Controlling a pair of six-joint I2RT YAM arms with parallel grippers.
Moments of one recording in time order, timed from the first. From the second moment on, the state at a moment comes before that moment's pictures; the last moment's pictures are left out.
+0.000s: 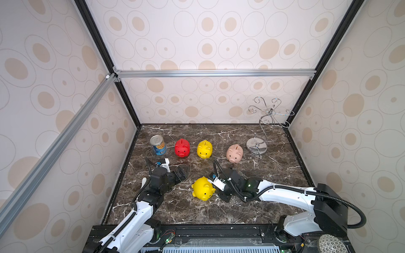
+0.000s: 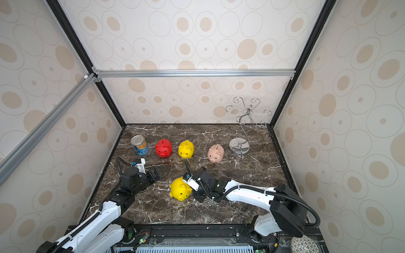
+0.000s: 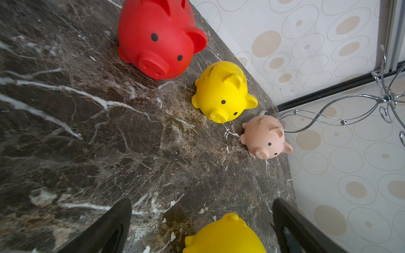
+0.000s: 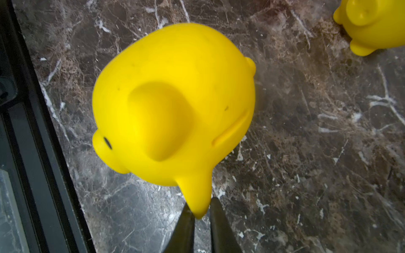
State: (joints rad) left arm -0.30 0.86 0.33 0.04 0.20 -0.84; right arm 0.99 1.40 0.79 -0.30 -0.05 -0.04
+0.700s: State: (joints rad) left arm -0.38 0.88 0.34 0.07 0.25 -0.83; right arm 0.93 1.44 0.85 -0.28 0.11 0.03
